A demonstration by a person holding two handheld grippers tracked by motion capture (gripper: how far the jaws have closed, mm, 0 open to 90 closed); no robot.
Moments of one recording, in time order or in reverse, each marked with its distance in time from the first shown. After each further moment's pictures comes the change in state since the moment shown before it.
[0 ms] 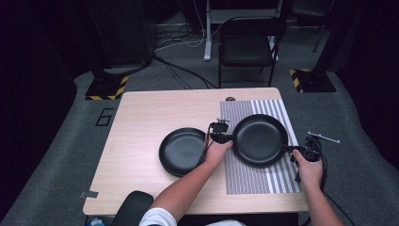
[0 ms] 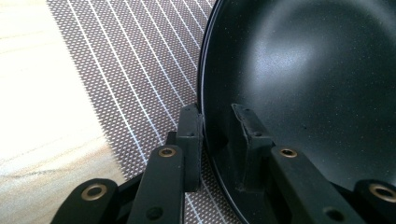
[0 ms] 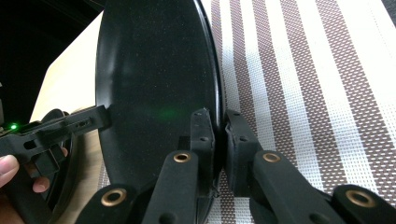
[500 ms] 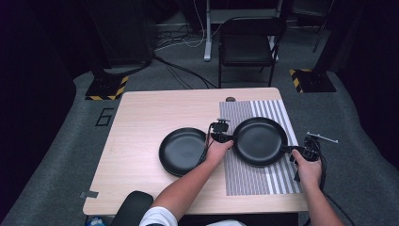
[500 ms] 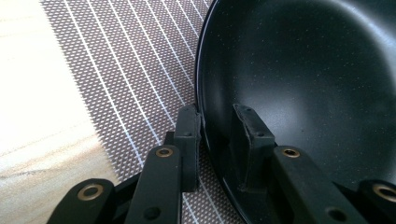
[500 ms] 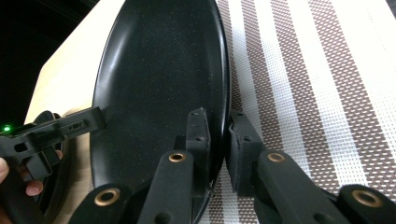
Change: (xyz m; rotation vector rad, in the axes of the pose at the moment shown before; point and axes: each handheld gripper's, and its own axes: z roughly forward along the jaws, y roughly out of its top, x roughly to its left) left arm 0.003 0.001 0.007 0.038 -0.008 -0.030; right arm -0.009 0.001 0.009 0.014 -0.010 0.017
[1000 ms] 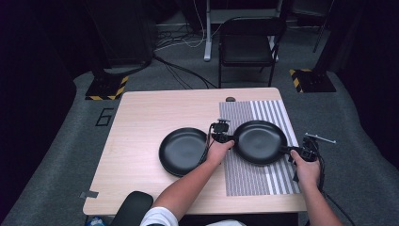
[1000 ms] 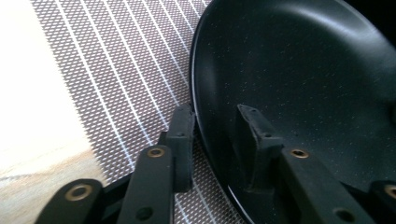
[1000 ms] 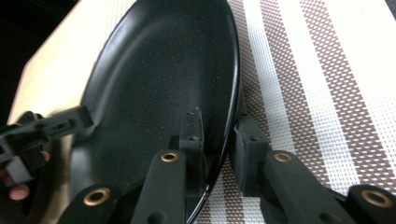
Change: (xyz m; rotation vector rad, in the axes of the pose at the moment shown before) left arm -0.001 0.000 0.005 -0.010 -0.018 -0.018; right arm -0.004 -0.002 0.008 0.012 -0.041 -0.002
